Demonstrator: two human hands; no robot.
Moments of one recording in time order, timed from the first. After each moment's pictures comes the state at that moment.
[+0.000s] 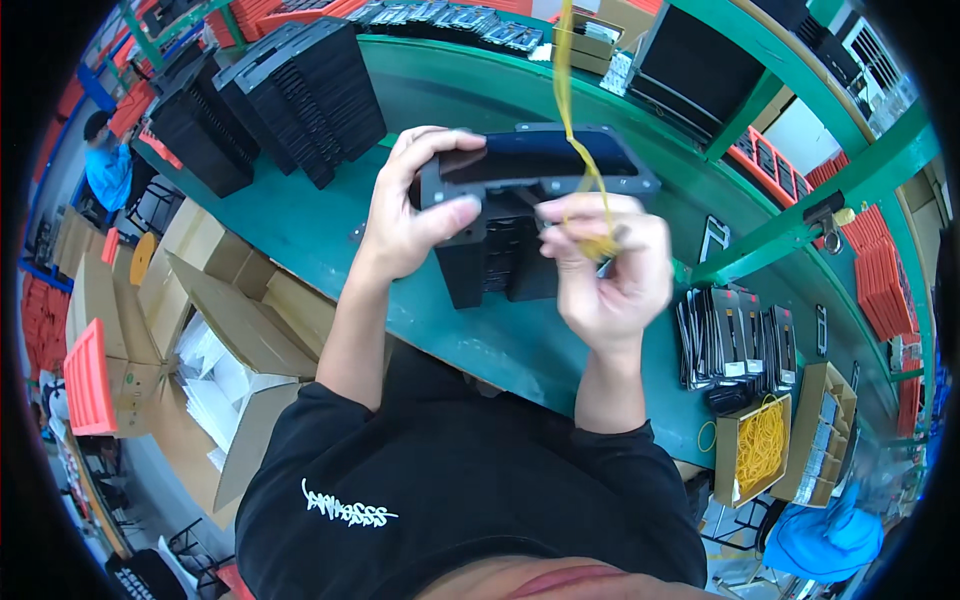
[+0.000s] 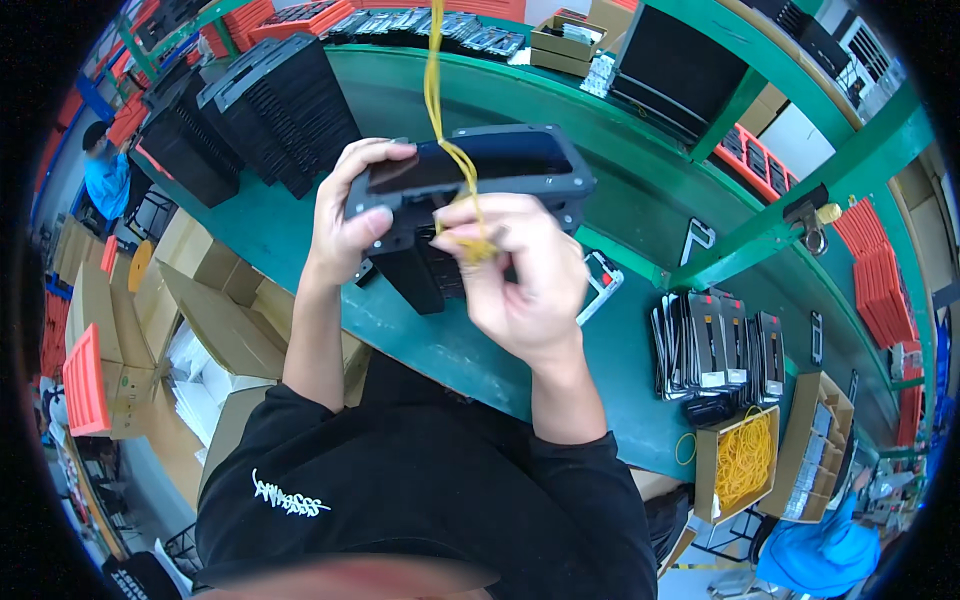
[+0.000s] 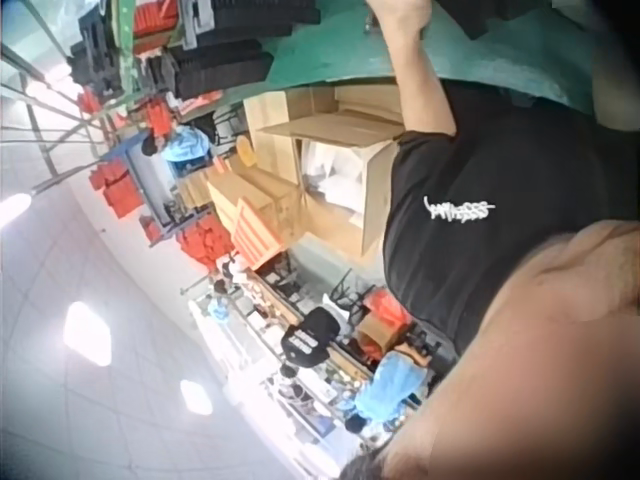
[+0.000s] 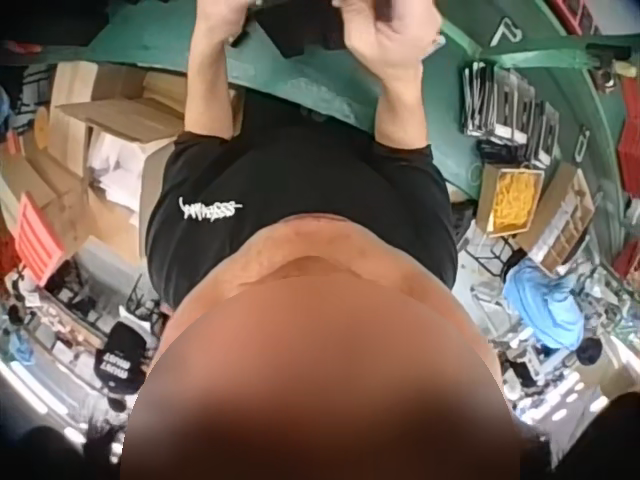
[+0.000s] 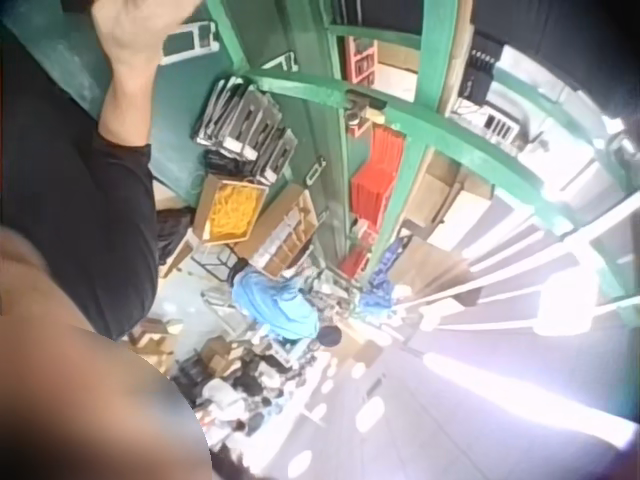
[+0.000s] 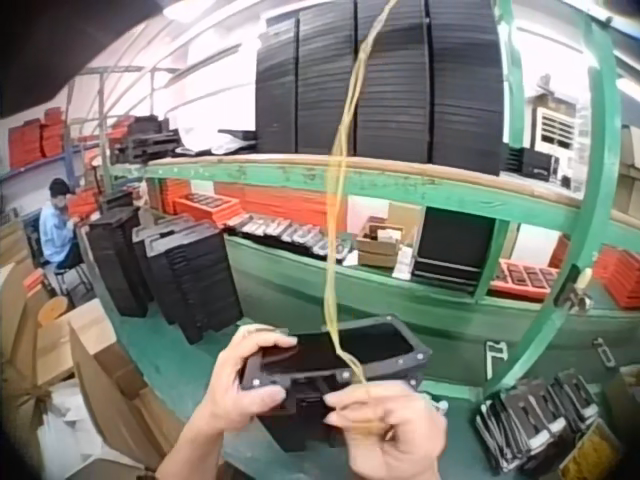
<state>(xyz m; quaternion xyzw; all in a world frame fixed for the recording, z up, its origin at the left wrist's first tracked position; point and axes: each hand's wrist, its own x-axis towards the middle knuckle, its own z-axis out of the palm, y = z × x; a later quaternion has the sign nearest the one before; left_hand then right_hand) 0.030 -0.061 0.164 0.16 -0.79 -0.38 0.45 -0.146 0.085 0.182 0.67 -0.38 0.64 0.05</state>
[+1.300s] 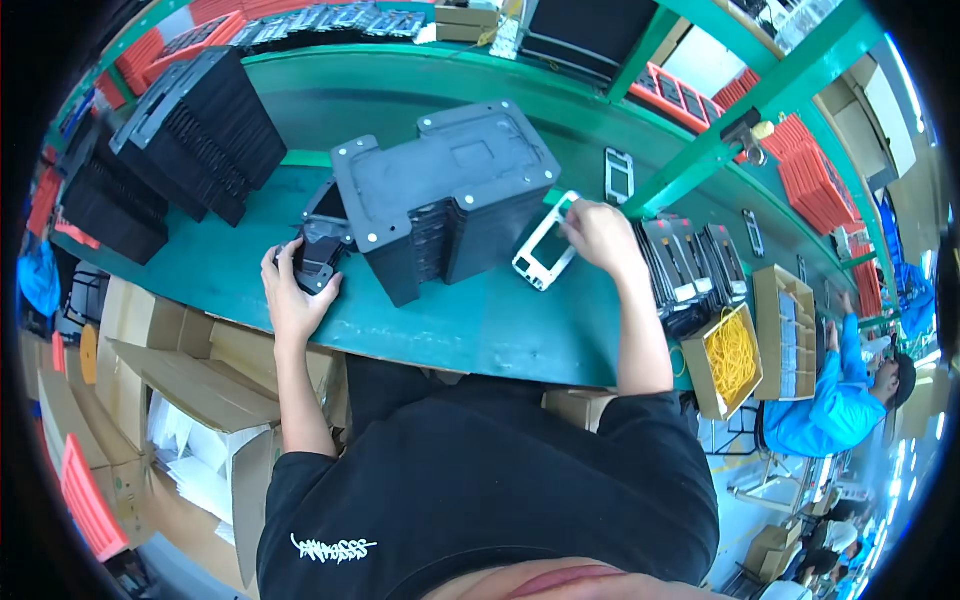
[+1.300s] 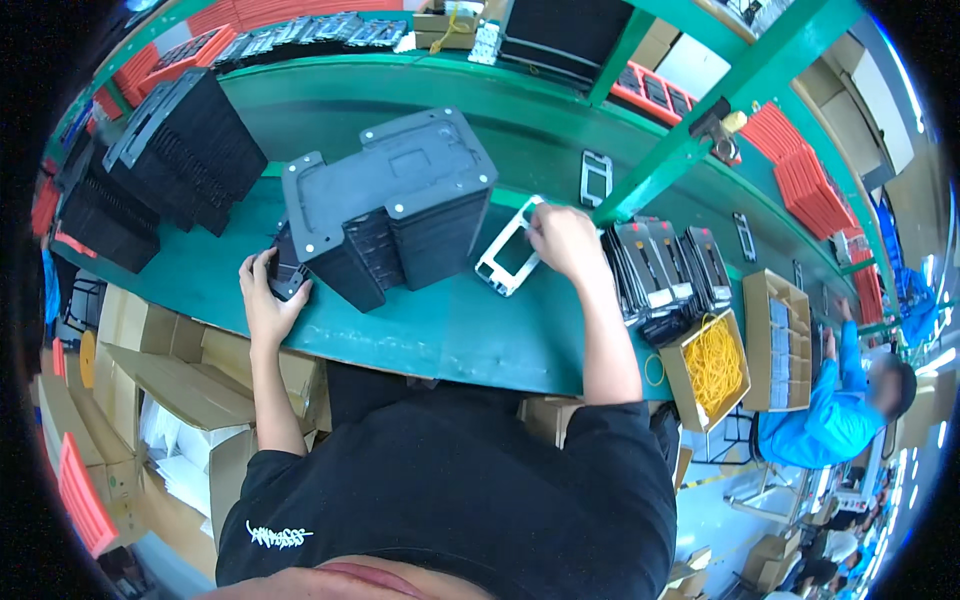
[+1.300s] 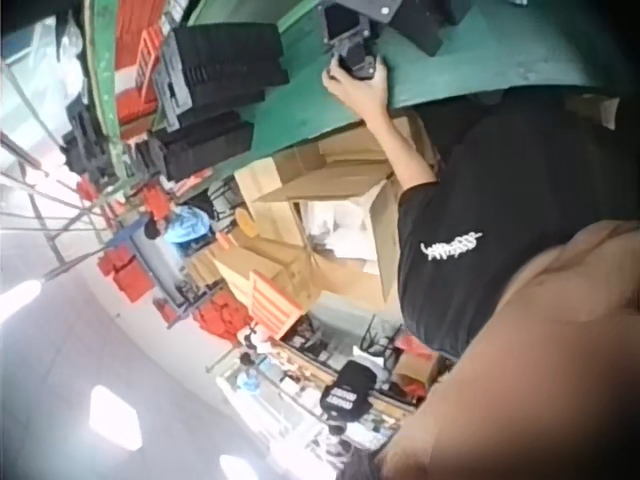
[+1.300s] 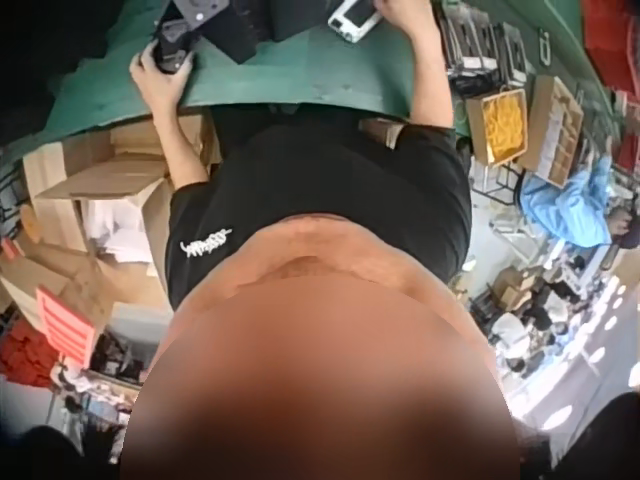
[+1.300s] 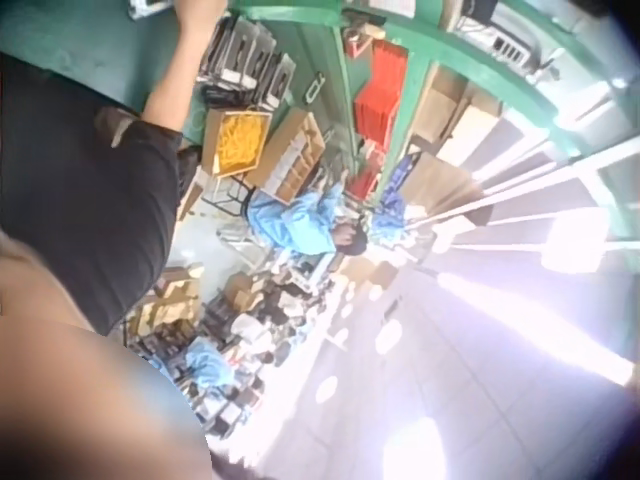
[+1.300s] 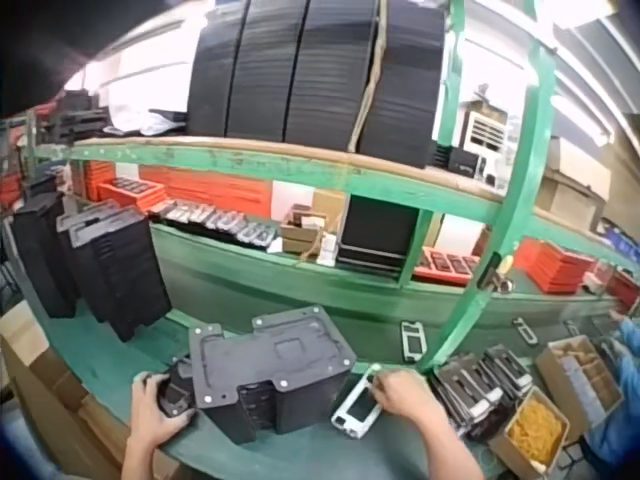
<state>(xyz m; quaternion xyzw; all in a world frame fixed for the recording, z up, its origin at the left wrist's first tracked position) 0.127 -0.075 0.004 0.47 -0.81 -0.13 0.33 -0.292 0.136 0.084 0.57 -0.82 0.09 -0.01</state>
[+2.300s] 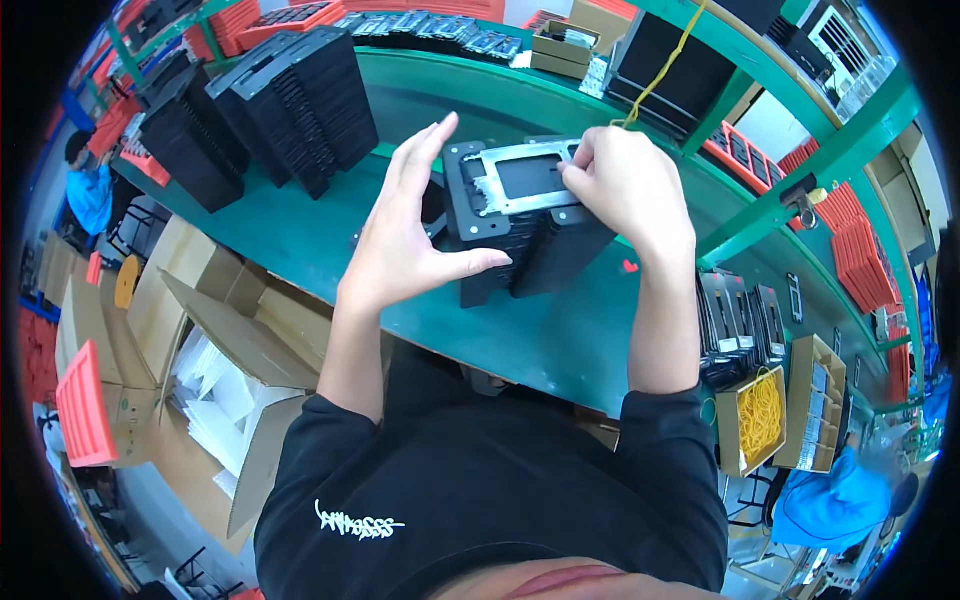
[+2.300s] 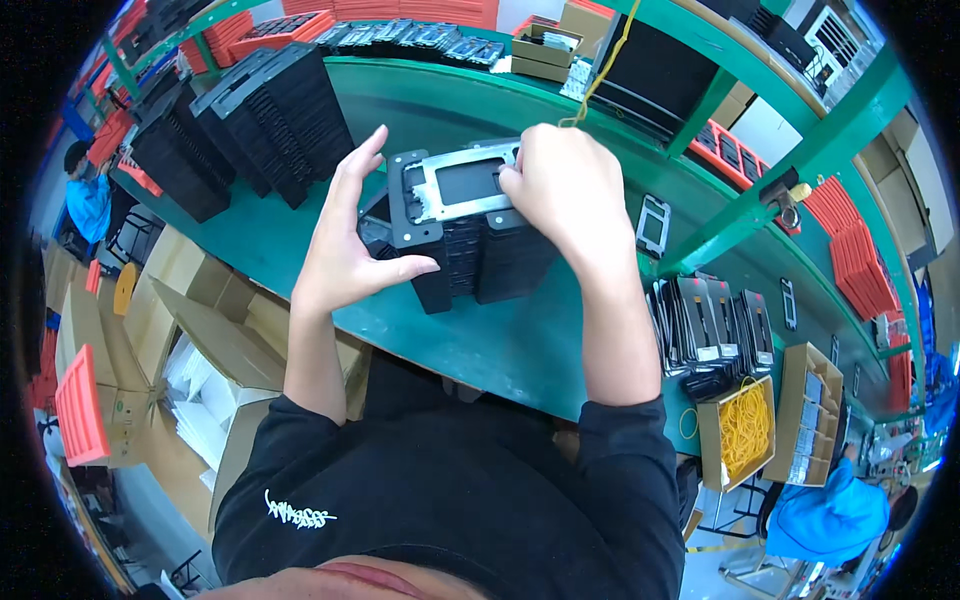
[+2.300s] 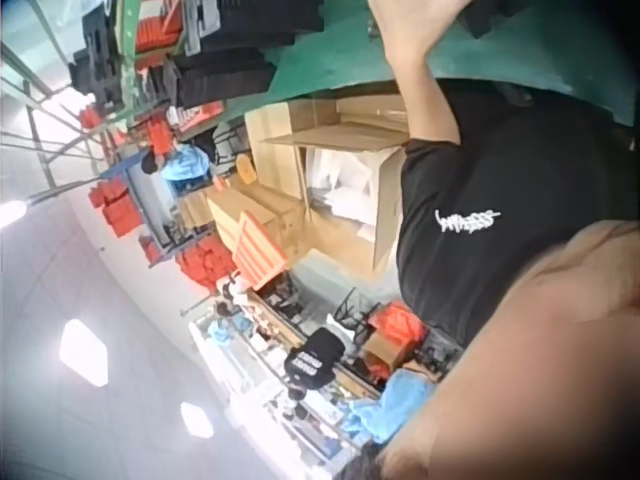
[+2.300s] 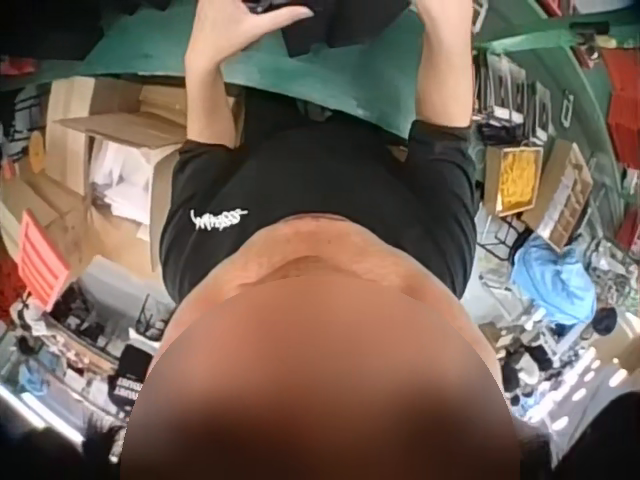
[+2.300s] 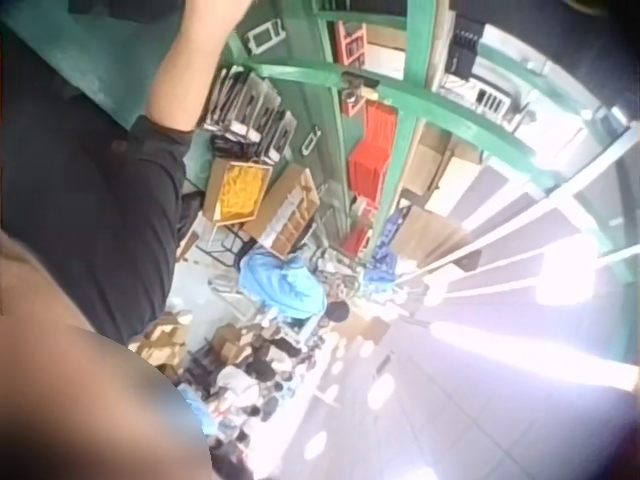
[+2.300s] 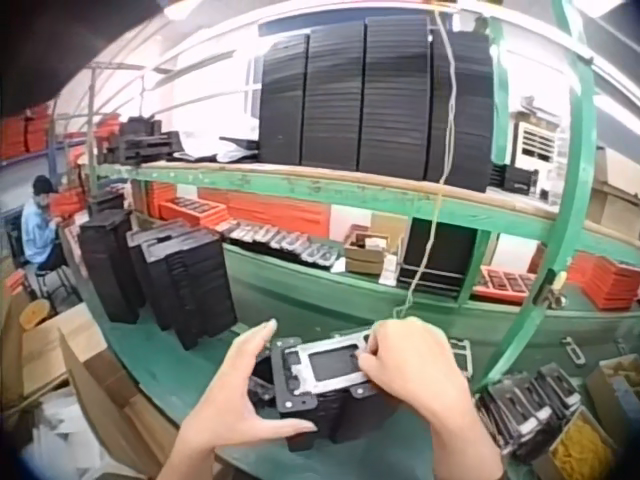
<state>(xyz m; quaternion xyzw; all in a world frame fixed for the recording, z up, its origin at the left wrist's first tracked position) 0.063 -0.036 0.180 0.20 -0.83 -0.28 0.44 -0.168 0.048 0.245 0.62 -0.76 0.18 0.11</state>
